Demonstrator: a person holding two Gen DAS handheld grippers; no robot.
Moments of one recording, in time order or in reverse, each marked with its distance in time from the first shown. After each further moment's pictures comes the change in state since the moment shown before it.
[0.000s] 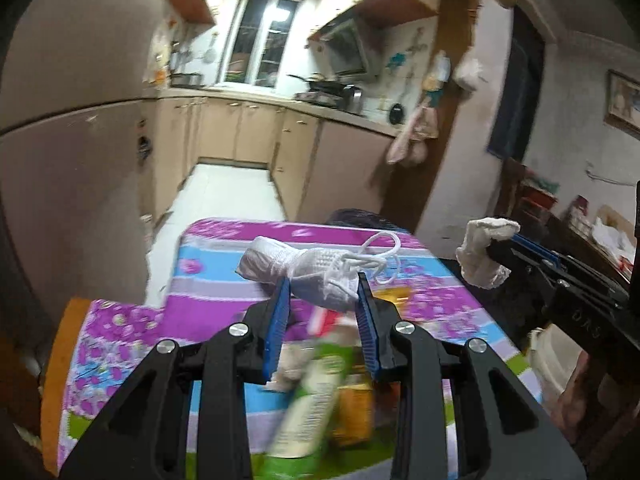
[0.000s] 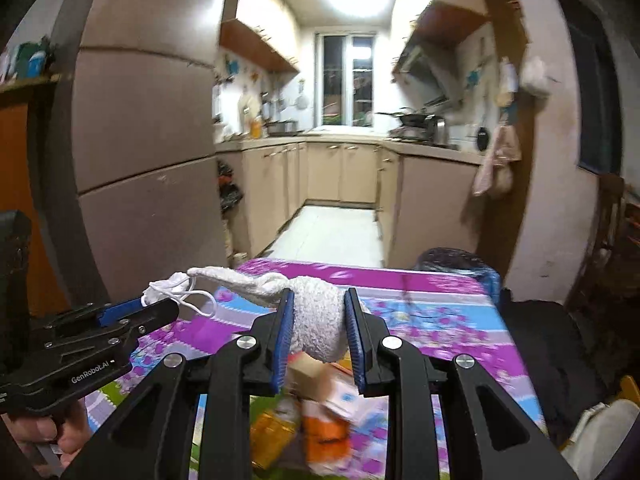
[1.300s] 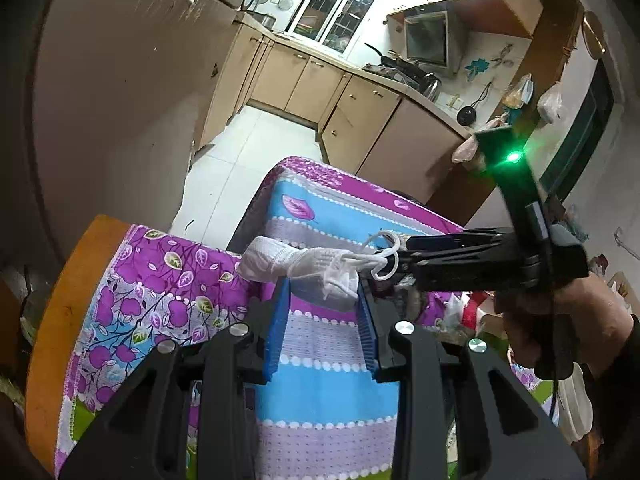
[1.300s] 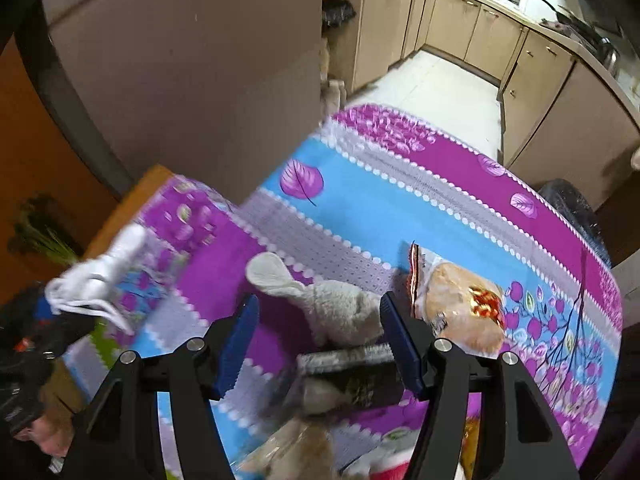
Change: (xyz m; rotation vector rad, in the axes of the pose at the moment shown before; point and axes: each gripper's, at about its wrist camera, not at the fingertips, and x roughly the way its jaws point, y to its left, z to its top) left arm 0.052 0.184 -0.048 -0.304 0.121 0.074; right arm 0.303 0.176 -0.025 -0.381 0.716 0.300
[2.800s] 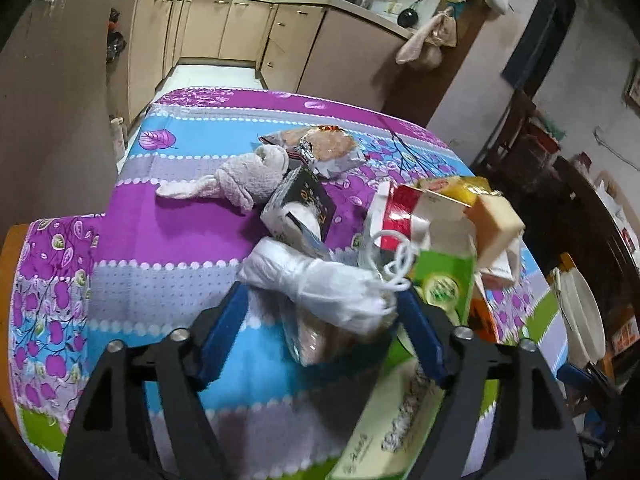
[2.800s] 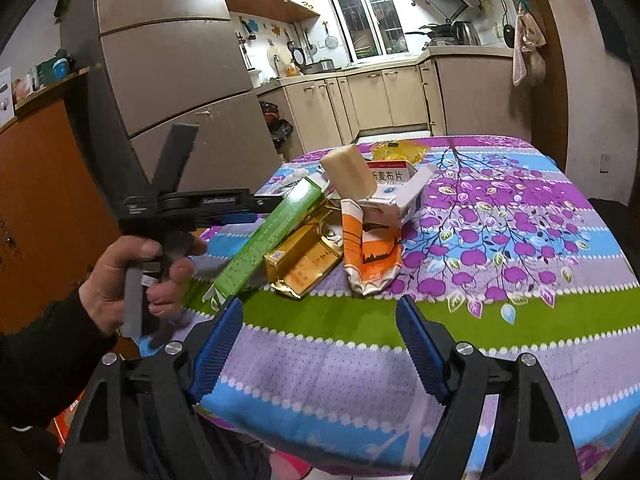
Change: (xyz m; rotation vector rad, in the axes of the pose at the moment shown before) left arm 0.073 -0.096 -0.044 0.242 0.264 -0.082; right arm -0.137 -0.014 -0.343 0.422 -0.546 0.101
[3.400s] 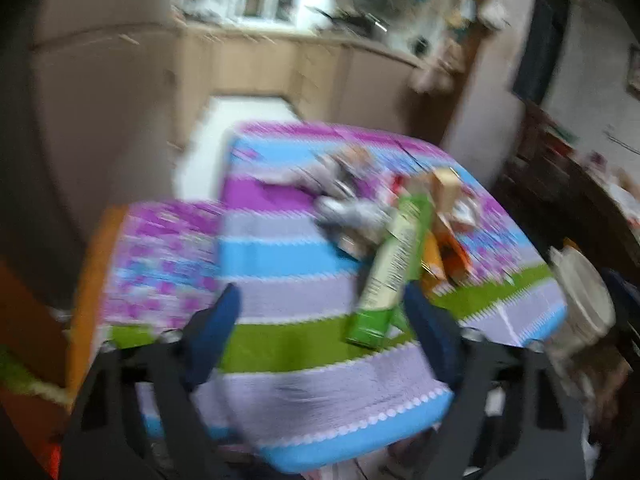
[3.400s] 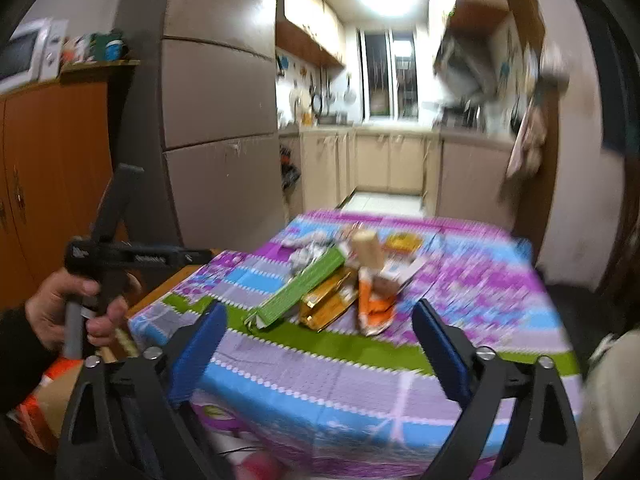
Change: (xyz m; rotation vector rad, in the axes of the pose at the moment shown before) left arm -0.130 -0.002 -0.068 0.039 -0.080 0.088; right arm -0.089 0.059 0.004 -0.147 -0.150 -0.045
